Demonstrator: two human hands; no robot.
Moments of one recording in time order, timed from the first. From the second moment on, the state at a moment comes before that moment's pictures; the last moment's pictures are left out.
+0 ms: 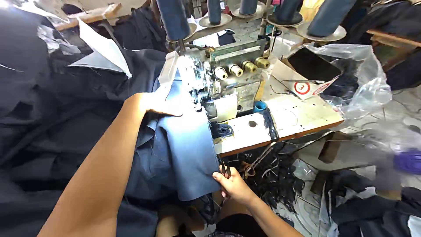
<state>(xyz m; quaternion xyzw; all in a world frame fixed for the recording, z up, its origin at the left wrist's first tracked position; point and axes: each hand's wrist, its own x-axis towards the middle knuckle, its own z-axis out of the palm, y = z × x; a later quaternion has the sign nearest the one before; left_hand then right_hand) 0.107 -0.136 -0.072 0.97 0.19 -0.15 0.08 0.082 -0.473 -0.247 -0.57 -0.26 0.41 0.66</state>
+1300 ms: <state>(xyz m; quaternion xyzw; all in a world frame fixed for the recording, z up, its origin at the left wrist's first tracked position) 0.039 -0.249 -0.083 0.93 0.36 0.00 -0.08 0.150 -0.427 -0.117 -0.81 -0.49 0.11 0.30</state>
